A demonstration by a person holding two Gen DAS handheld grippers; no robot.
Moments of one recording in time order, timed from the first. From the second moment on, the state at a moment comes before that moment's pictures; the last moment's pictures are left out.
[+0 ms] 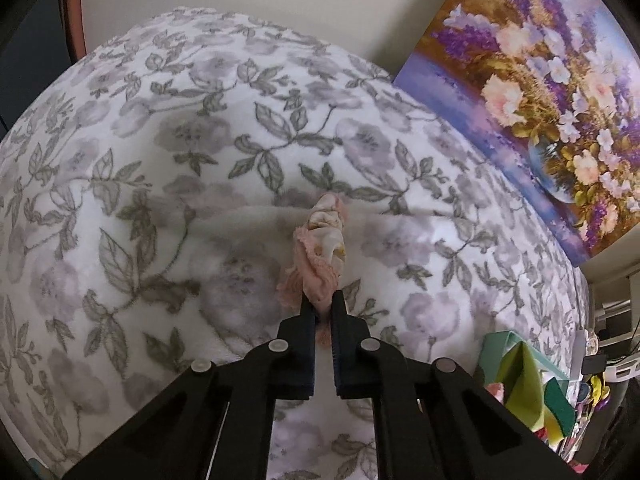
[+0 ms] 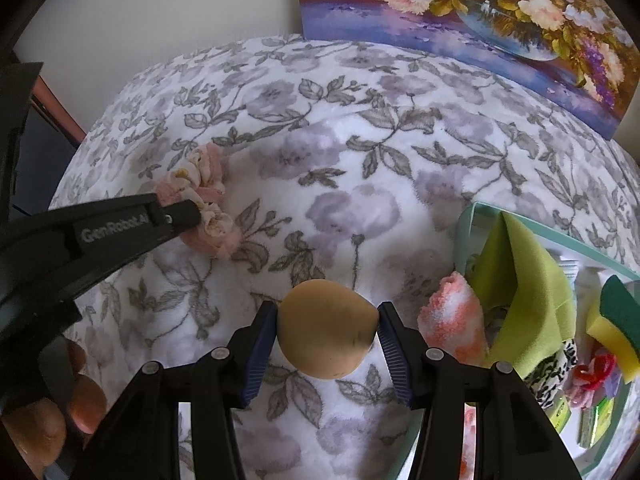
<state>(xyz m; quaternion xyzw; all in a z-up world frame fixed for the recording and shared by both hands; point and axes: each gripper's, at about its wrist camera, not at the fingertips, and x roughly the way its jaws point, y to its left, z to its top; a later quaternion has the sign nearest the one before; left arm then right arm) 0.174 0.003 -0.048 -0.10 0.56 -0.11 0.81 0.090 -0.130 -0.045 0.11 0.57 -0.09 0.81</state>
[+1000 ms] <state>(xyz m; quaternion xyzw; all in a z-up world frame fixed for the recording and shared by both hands) 0.079 -0.019 0.057 -0.08 0.47 -0.19 0.86 0.001 -0.159 0.025 0.11 0.53 -0.14 0.83</state>
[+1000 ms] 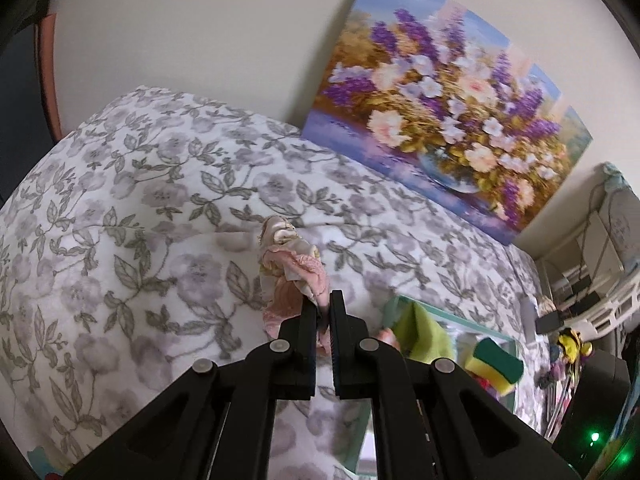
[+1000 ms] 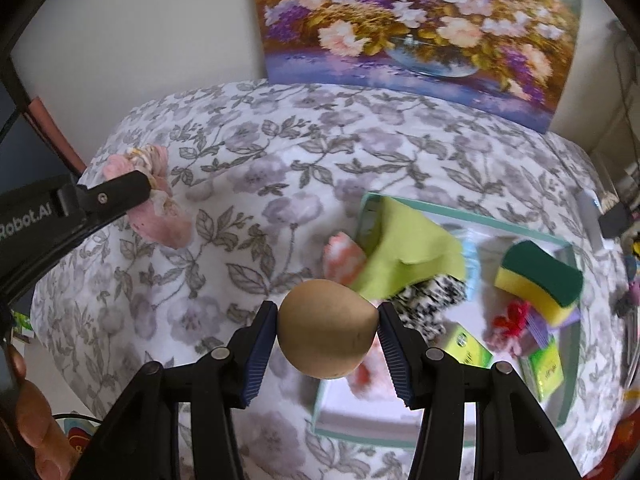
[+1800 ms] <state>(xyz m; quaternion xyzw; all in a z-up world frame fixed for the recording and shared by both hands) 0.001 -0.089 0.062 -0.01 0.47 -0.28 0.84 -0.092 -0.247 0.016 0.19 0.53 -0.23 0.79</state>
